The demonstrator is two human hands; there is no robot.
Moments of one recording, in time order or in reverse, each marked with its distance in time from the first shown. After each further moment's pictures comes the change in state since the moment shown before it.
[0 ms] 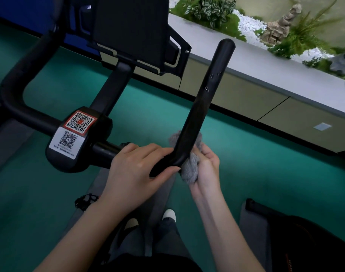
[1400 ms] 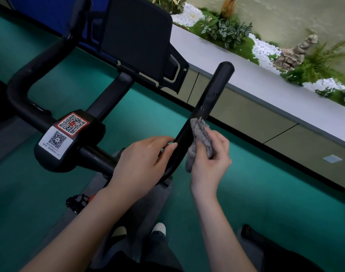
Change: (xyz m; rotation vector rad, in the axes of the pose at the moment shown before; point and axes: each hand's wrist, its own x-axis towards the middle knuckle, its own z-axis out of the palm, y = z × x) left_hand 0.053 0.034 0.008 -0.142 -0.100 -0.418; right_hand 0.032 -0.034 0.008 -0.570 0.066 -0.790
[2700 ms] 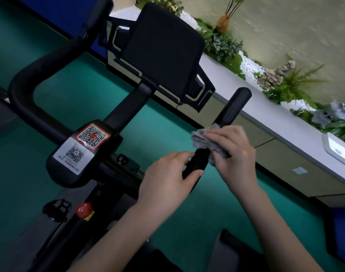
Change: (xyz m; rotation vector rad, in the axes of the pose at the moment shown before) left_hand 0.006 -0.009 0.007 -0.229 -0.037 -0.073; right_hand 0.061 -0.036 -0.002 -0.747 -0.600 -0.830
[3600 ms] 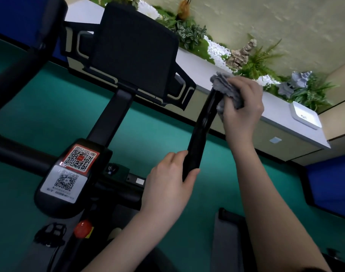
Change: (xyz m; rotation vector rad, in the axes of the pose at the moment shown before) left_hand 0.001 -0.004 -0.007 -0.049 -0.087 0.087; right_hand 0.055 0.022 0.000 -0.114 0.499 0.351
